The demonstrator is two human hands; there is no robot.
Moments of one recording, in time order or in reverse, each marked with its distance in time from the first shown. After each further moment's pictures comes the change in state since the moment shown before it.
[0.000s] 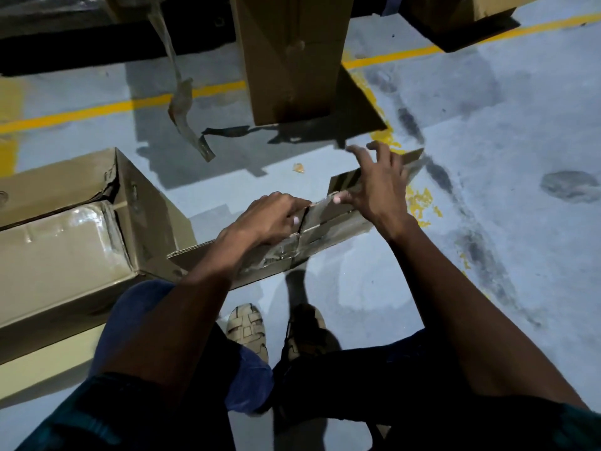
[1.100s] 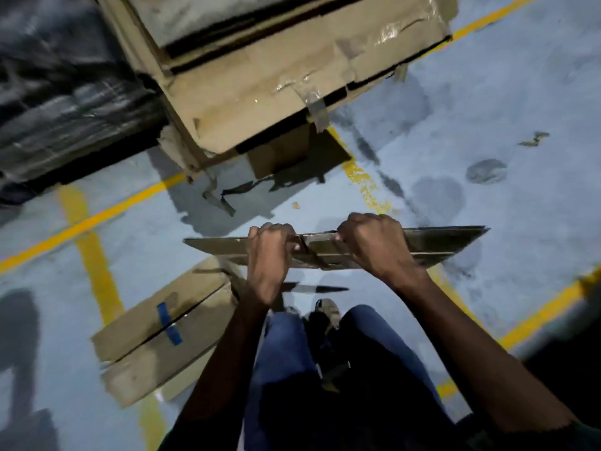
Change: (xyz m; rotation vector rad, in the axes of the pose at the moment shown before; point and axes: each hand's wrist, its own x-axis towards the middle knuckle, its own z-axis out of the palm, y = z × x) left_hand -0.121 0.164 -0.348 0.056 0.286 -0.119; right_hand -0.034 -0.165 -0.407 -0.111 -0.066 -0.169
